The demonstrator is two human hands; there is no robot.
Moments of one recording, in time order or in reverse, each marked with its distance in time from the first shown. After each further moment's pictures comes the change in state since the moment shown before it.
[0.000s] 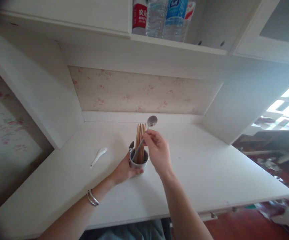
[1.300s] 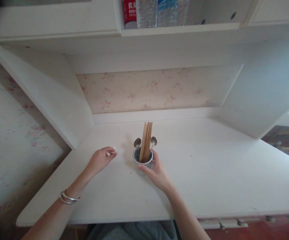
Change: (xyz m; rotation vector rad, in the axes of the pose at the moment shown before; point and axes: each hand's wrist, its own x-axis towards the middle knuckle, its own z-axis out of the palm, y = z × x) left_hand -0.028 0.045 -0.106 1.173 0.347 -0.148; right_hand -0.050 0.106 -0.032 -0.022 -0.347 0.190
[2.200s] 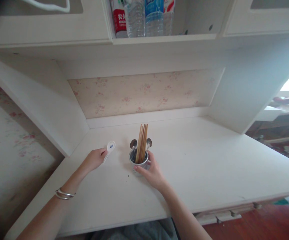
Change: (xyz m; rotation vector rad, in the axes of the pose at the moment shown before) left_hand 0.030 -0.006 -0.018 0.381 -0.162 0.025; right_hand 0.000 0.002 0.005 -0.032 0.058 -0.010
